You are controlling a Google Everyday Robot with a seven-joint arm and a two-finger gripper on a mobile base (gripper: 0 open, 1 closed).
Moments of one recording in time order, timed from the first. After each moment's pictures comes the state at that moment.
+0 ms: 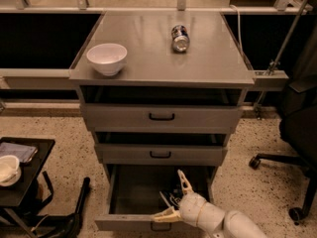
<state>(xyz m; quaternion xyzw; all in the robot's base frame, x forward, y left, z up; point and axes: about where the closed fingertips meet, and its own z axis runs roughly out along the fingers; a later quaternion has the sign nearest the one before) 0.483 -0.040 0.500 -0.39 0.66 0.24 0.59</state>
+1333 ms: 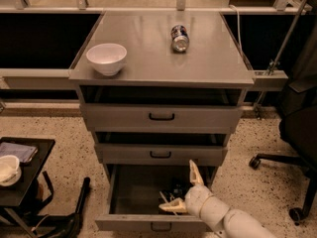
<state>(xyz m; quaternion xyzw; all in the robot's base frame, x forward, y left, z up) 0.508 -0.082 0.521 -0.43 0.69 0.06 0.58</state>
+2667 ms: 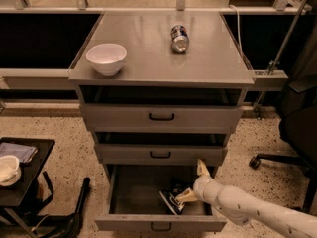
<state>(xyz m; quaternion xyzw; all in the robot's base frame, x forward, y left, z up) 0.589 -0.148 0.391 -0.46 0.76 0.00 0.46</state>
